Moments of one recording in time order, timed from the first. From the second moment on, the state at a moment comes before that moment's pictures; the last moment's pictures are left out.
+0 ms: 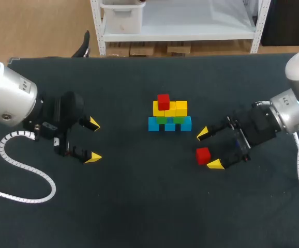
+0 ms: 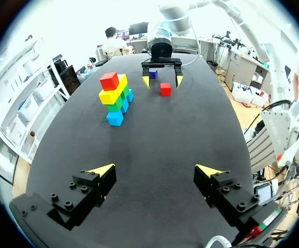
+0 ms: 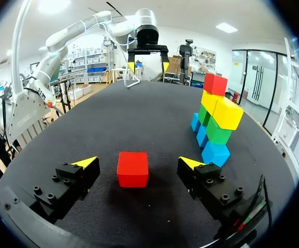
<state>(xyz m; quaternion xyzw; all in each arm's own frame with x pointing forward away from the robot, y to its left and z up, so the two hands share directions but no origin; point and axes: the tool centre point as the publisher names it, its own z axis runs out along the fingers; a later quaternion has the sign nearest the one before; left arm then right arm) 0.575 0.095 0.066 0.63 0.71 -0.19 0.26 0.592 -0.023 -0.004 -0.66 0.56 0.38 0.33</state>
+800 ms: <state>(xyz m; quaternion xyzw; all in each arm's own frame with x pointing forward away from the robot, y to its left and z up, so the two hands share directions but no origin) 0.575 0.095 0.067 0.63 0.71 -0.19 0.26 0.615 -0.049 0.046 -0.64 0.59 0.35 0.35</state>
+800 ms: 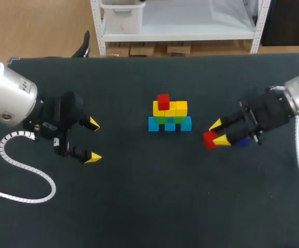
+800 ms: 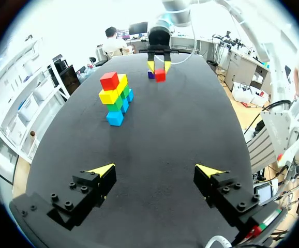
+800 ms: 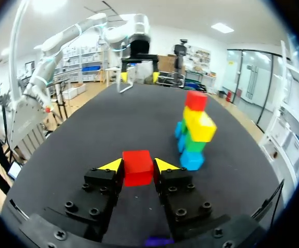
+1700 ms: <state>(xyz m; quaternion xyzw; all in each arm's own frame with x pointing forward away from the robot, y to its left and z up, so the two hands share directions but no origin) 0.575 0.095 0.067 0.63 0.71 -0.19 0.26 0.704 -0.008 0.127 -0.54 0.66 0.26 0.46</state>
